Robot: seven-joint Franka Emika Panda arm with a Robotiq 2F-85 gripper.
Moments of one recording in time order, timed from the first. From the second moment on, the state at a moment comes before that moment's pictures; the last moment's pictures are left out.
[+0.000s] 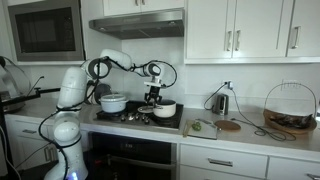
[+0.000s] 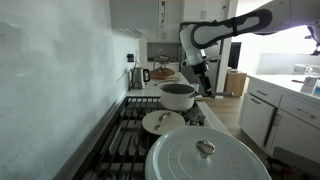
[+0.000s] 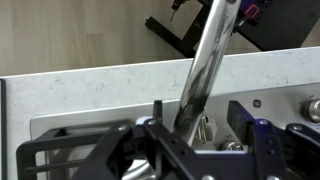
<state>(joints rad) 0.04 0.26 0.10 -1.56 -0.13 1.43 -0.51</state>
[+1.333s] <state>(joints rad) 0.01 0.16 0.07 -1.48 -0.09 1.51 -0.51</state>
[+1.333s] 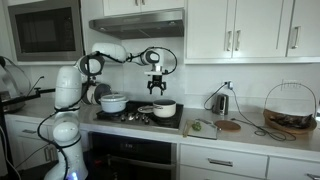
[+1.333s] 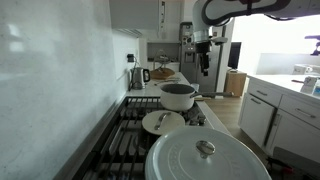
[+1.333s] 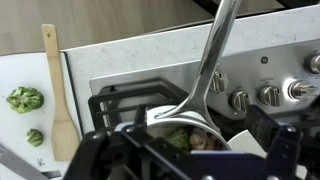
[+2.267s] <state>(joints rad) -0.02 0.17 0.05 -1.59 0.01 1.55 -0.51</state>
